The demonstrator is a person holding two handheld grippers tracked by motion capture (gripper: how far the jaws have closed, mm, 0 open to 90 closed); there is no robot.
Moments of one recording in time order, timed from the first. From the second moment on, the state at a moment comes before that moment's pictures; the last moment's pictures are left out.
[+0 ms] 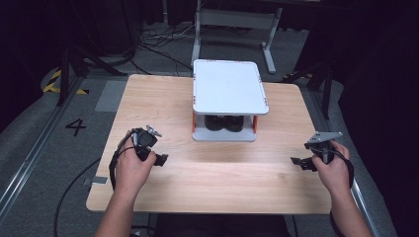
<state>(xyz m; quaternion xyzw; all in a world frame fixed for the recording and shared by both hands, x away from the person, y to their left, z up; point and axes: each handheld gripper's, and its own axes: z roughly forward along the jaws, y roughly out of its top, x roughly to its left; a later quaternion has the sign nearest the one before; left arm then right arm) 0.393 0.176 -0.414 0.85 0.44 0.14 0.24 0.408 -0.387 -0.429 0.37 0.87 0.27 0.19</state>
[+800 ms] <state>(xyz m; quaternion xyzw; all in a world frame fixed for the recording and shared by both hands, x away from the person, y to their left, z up) 0.405 0.192 -0.472 0.78 0.51 0.21 0.31 0.432 -0.394 -0.488 0.46 0.79 0.35 0.20</state>
